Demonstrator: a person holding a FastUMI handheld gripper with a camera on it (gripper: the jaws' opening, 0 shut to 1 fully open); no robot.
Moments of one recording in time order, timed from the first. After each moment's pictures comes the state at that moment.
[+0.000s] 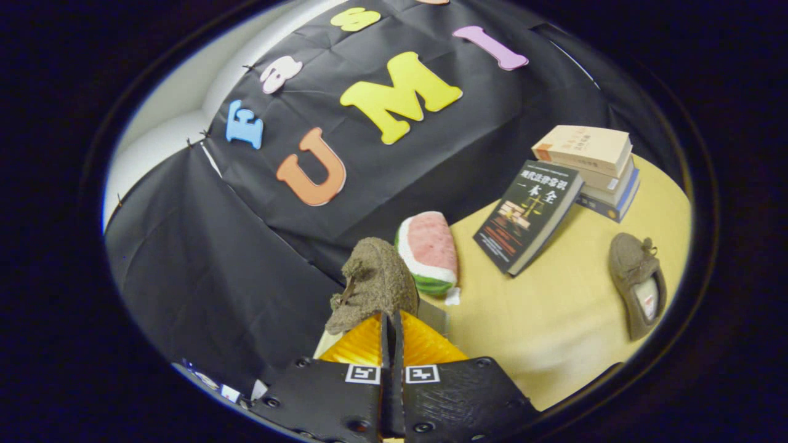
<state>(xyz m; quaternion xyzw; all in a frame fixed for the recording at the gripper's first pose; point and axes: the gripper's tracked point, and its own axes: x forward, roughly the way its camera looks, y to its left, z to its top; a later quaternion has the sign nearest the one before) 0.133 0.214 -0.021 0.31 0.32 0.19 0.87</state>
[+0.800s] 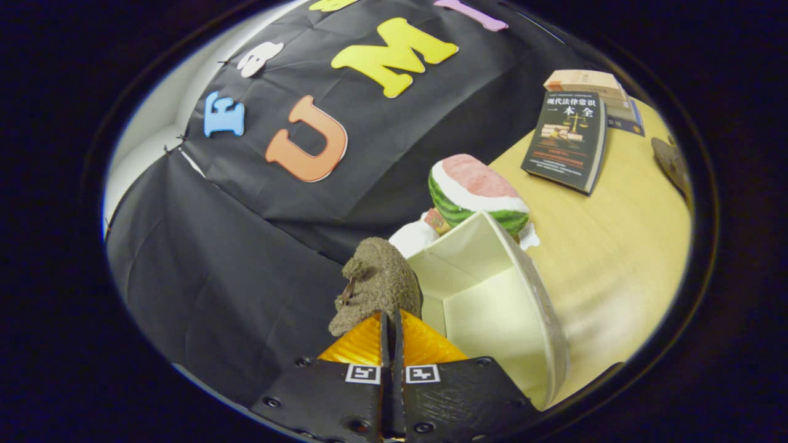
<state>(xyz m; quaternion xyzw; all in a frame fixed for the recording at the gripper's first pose) 0.141 0.386 -0.099 0.38 0.37 0.15 0.83</state>
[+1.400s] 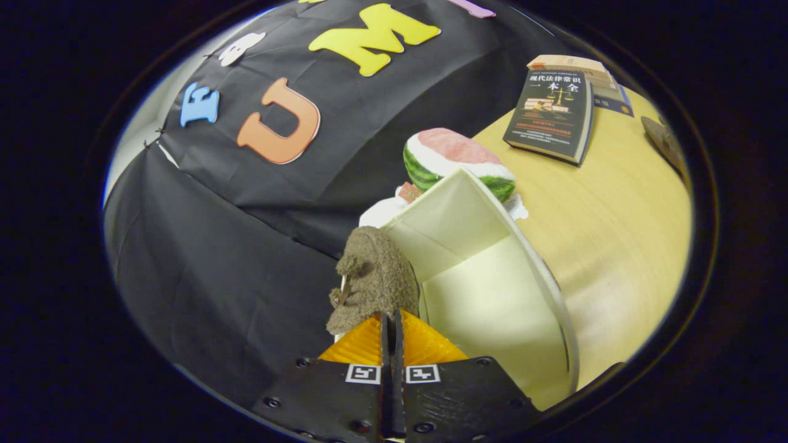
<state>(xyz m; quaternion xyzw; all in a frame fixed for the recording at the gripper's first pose) 0.138 0.397 -0.146 0.35 0.42 0.12 0.83</state>
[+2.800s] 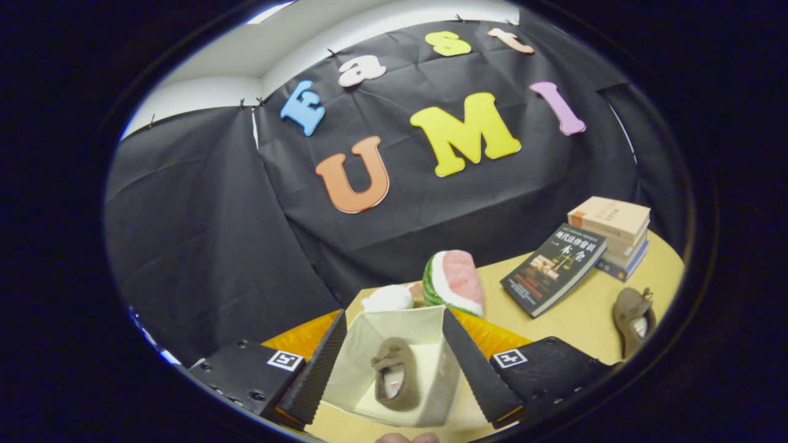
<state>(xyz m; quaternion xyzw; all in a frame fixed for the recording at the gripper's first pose) 0.115 0.257 0.002 0.16 0.20 0.17 0.95</state>
